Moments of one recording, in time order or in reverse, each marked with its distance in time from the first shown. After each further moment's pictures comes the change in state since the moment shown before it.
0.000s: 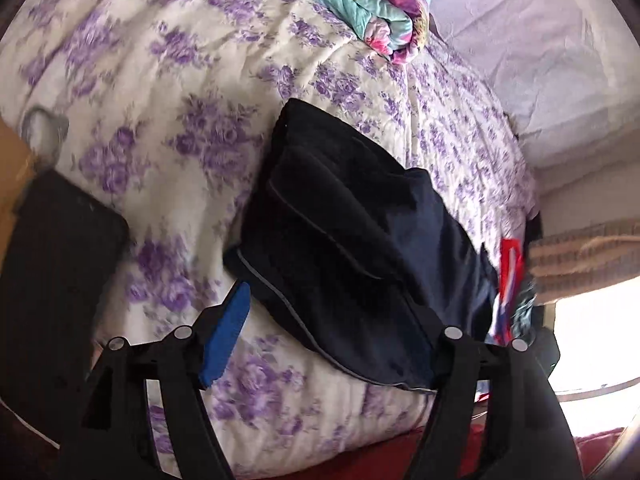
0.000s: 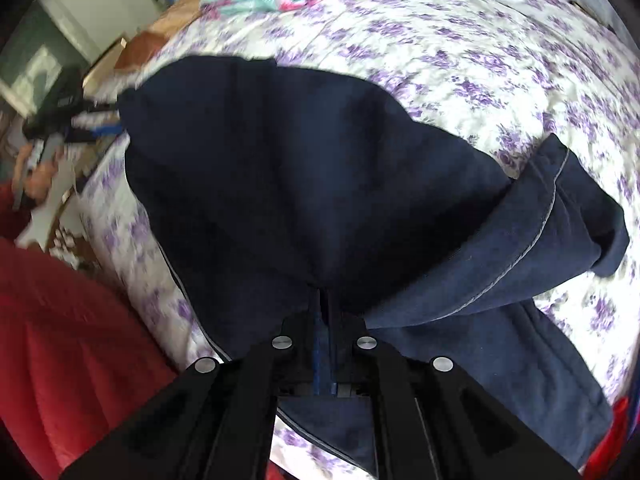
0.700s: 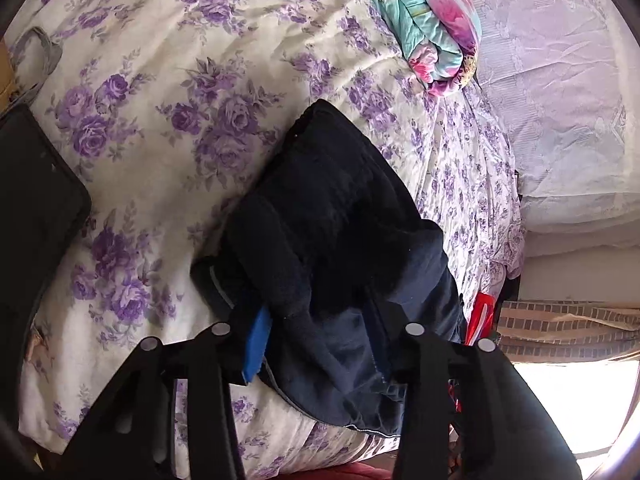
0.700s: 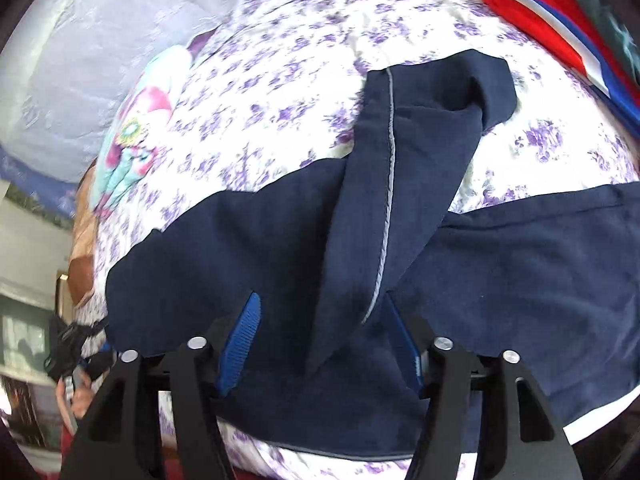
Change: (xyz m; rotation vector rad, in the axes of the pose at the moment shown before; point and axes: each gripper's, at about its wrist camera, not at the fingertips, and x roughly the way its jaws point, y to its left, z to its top) left arm 0.028 0.004 0.014 -0.216 -0.010 -0.029; right arm -0.018 -0.055 -0.027 0.776 -0.234 -0.066
